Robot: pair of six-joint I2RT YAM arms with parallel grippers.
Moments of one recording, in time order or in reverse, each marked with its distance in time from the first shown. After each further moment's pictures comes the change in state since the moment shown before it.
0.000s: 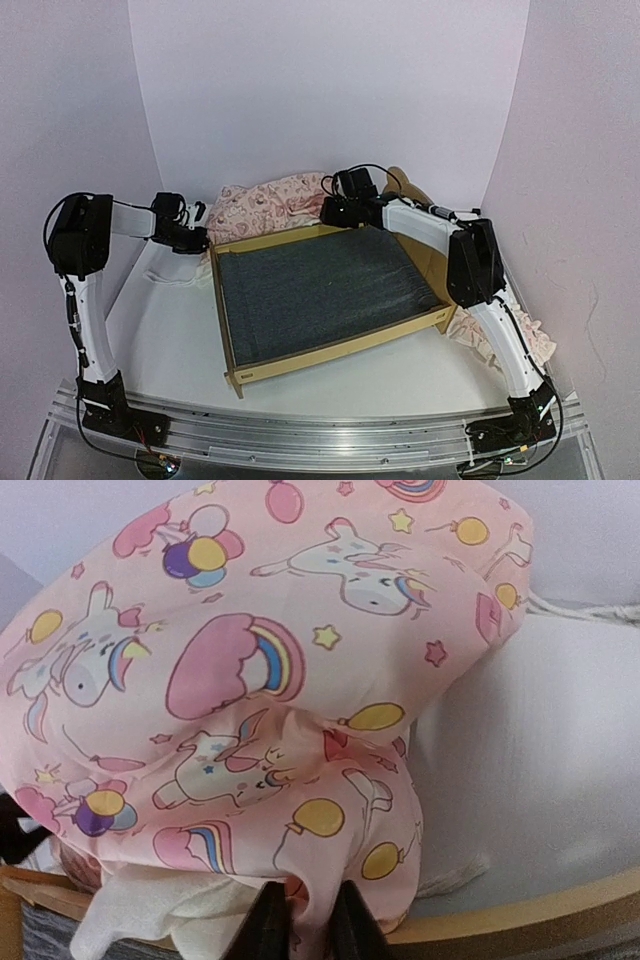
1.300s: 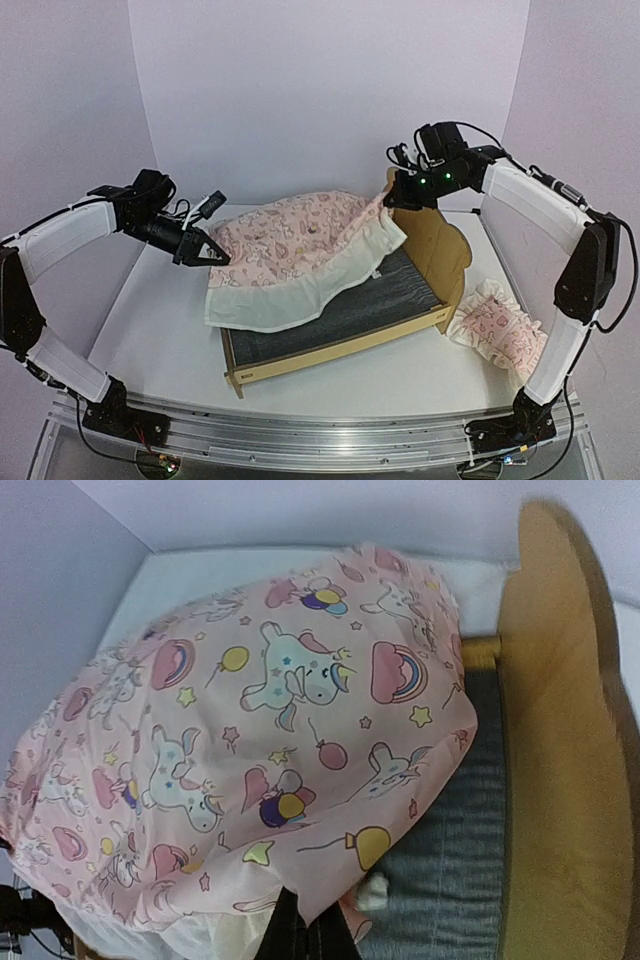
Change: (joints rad) left arm -0.222 -0.672 -0.162 -0.692 0.551 0.424; right arm -0.122 -0.778 -0.556 -0.412 -0.192 -0.175
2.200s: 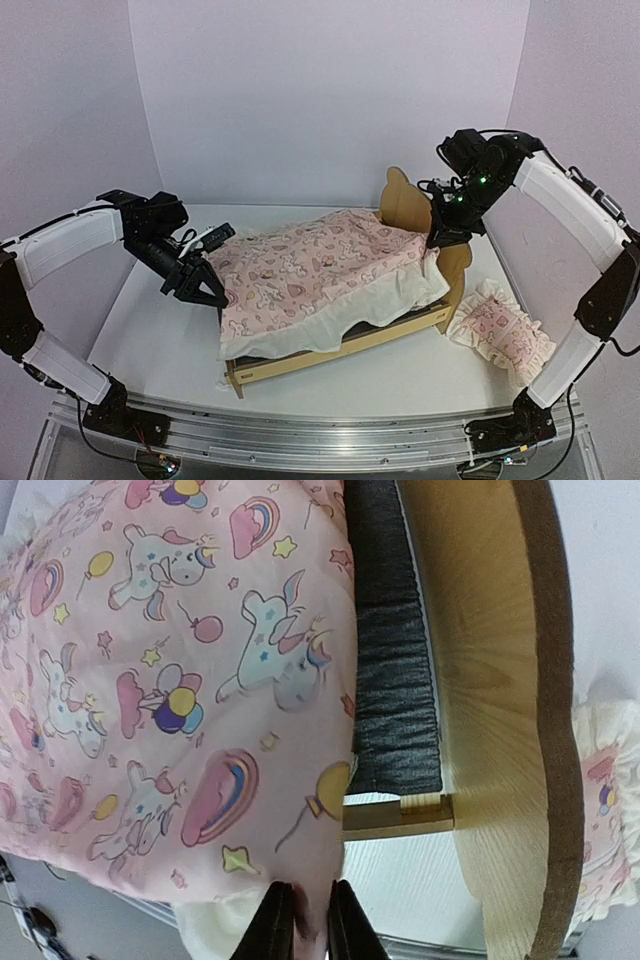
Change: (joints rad) left arm -0.131 -0.014 -0.029 -0.341 0.156 0.326; right arm 0.005 -0.149 0.017 -0.594 0.067 0.043
